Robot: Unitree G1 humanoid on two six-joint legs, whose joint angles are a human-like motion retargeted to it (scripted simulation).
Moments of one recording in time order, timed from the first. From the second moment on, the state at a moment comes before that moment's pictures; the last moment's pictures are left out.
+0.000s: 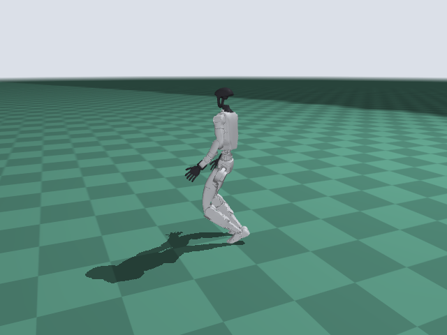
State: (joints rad) left arm 0.07 0.27 -0.12 0.79 -0.37 -0.14 0.18; right arm -0.10 -0.35 0.35 1.00 0.06 -0.06 -0.12; waist -0.17 0.07 0.24; left_leg -0.13 0.13 0.25 1.21 -0.48 -0.04; right_leg -0.14 0.02 -0.08 1.03 -0.51 0.07
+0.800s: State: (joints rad) left arm -0.02 0.28 -0.14 0.82 -0.37 -0.15 0.24; right arm -0.16 -0.35 0.33 1.04 0.06 -0.06 -0.16; waist -0.21 0.06 0.22; left_leg -0.11 0.06 0.22 0.94 -0.31 -0.06; right_leg -0.12 0.02 -0.02 0.90 -0.29 0.07
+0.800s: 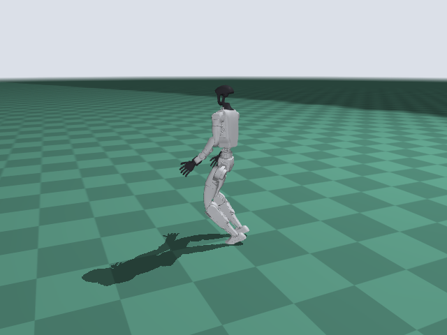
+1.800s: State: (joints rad) left arm -0.15 0.38 0.02 0.39 -0.29 -0.29 0.68; right arm -0.11 -0.33 0.39 1.01 0.10 -0.11 -0.30; waist -0.14 0.08 0.19; left_leg -0.22 -0.03 0.11 0.98 -0.06 -0.15; right_leg -0.16 -0.02 -0.12 0.99 -0.19 0.10
